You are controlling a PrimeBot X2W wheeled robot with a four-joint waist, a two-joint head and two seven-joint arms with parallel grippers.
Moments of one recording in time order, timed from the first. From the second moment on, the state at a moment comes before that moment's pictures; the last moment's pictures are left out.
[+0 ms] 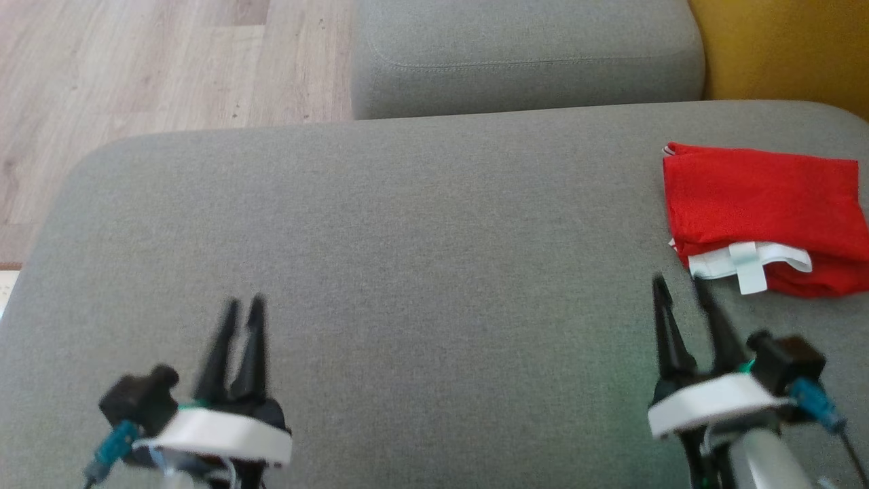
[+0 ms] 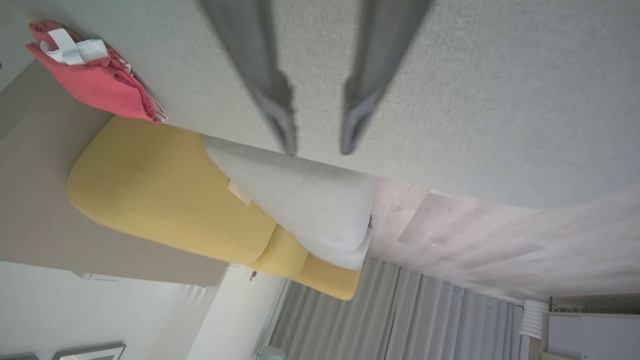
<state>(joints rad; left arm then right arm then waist) 0.04 0.04 -0.12 0.13 -0.39 -0.11 -0.26 -0.05 -0.05 0.05 0.29 0.21 0.13 -0.22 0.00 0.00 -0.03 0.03</state>
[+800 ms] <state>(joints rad) 0.09 0.04 -0.11 0.21 -0.58 -0.11 -0.20 0.01 -0.05 0.03 0.35 0.42 0.13 -0.17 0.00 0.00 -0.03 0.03</state>
